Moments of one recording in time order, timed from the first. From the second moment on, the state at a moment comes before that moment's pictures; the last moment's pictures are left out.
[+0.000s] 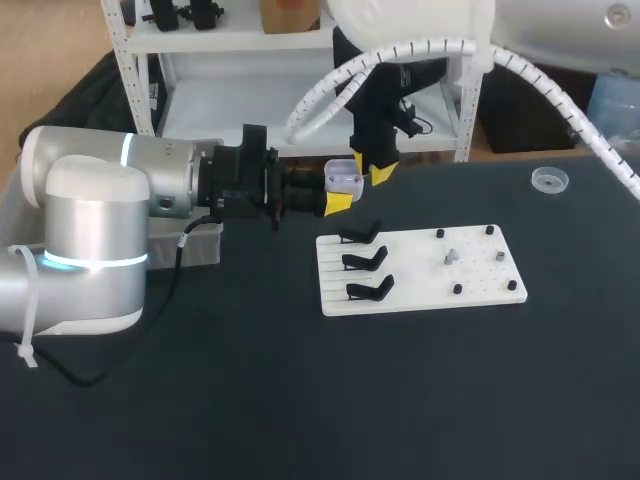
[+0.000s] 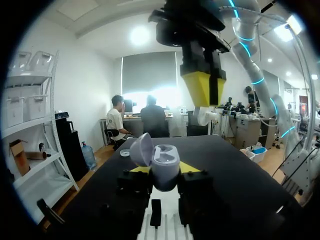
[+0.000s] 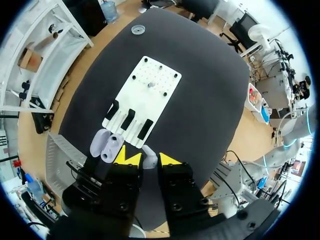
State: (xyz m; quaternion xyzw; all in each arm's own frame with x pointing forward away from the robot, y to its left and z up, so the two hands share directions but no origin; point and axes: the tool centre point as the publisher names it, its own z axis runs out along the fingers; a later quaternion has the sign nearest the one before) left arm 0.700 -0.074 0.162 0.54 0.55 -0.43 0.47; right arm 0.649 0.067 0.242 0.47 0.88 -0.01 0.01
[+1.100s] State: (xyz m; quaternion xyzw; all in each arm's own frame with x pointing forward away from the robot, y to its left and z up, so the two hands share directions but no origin) left arm 0.700 -0.074 0.162 0.54 0.55 -0.43 0.47; right arm 0.682 0.094 0.224 0.52 0.85 0.06 0.04
